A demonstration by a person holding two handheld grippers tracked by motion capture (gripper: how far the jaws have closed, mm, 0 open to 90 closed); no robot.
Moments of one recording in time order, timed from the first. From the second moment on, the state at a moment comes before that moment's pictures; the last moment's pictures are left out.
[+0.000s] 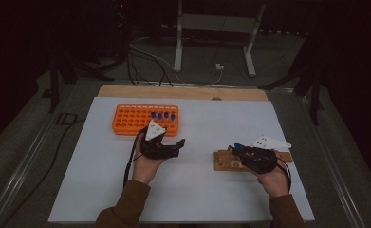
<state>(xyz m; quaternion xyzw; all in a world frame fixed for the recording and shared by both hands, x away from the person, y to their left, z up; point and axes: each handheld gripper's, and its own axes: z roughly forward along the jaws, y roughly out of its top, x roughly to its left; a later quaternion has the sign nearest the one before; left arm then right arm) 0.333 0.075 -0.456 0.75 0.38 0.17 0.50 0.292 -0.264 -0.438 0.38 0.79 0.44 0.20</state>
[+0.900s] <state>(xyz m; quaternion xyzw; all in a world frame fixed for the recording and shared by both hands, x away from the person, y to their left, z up) 0.301 0.007 -0.427 0.78 0.26 0.15 0.54 0.272 -0.255 -0.389 0.35 0.77 0.50 0.20</state>
